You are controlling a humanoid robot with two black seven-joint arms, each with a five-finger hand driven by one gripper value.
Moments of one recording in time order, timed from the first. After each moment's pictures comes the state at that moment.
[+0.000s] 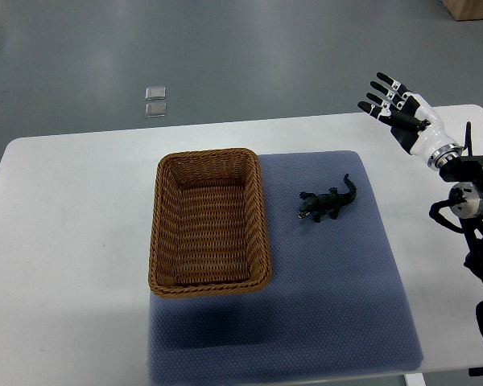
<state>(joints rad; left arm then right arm) 0.00 0.00 -0.04 -0.17 0.06 0.11 0.01 0.59 -0.14 1.47 0.68 -0.94 0.36 0.15</state>
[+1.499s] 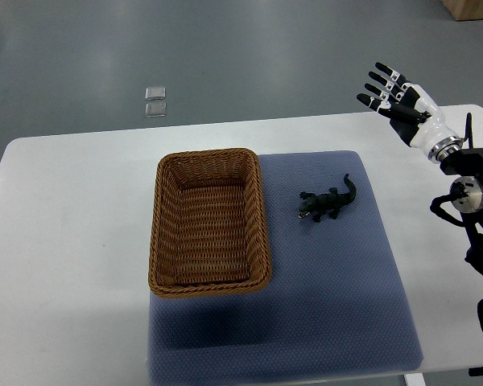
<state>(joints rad) 0.00 0.00 -0.04 -0.17 0.06 0.11 0.01 0.59 -0.14 1.47 0.72 -0.94 0.37 0.15</state>
